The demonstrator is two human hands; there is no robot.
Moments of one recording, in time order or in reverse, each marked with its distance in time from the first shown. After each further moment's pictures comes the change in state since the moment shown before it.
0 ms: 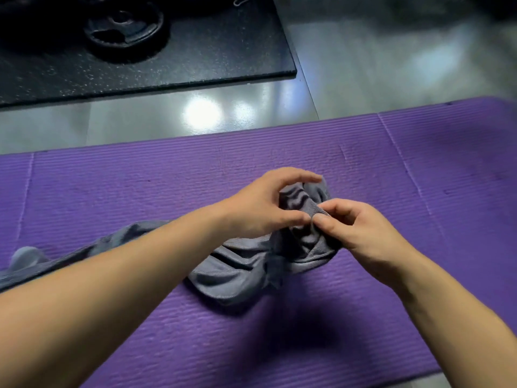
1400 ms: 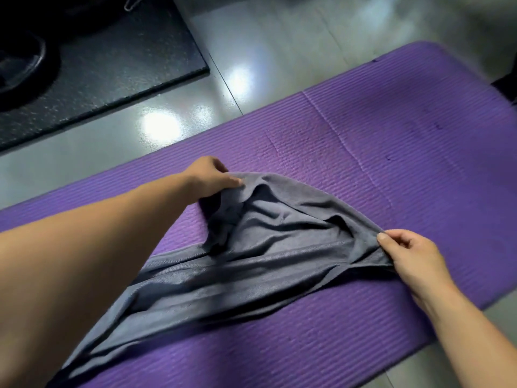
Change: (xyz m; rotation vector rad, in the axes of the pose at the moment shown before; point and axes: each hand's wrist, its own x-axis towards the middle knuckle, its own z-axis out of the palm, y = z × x) left_hand 0.156 -0.059 0.010 0.298 0.061 -0.642; right_hand -0.061 0.154 -0.160 -0.066 0.868 0.356
